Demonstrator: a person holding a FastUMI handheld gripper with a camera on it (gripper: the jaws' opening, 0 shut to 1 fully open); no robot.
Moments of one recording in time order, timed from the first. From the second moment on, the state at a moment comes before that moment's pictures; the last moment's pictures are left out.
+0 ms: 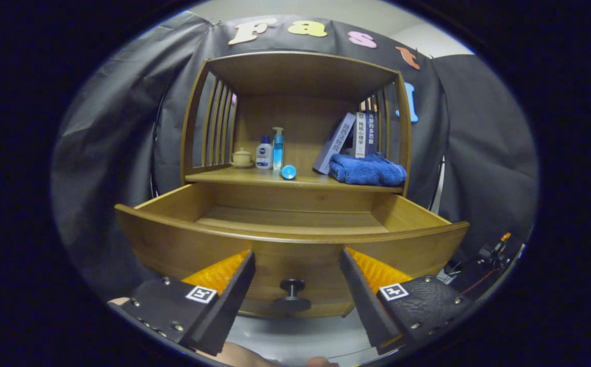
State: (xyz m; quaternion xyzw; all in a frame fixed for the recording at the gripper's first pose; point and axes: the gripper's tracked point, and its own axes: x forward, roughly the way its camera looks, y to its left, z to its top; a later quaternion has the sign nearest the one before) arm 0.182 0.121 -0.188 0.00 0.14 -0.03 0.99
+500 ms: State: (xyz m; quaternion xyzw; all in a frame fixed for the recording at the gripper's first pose) arm 0.196 0.115 -0.187 -0.01 0.13 -0.02 0.99
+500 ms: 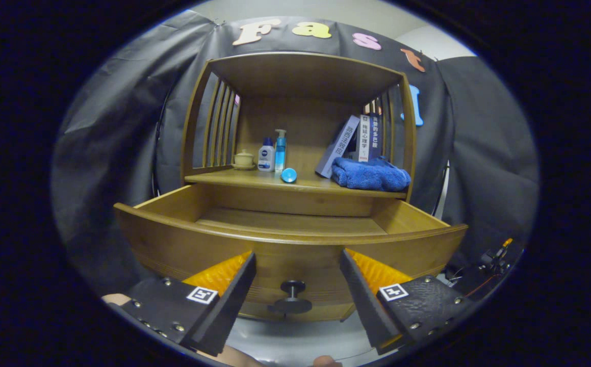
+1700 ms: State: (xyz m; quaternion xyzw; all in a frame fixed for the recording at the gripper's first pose) arm 0.298 0.122 -0.192 -0.01 0.12 -0.02 0.99
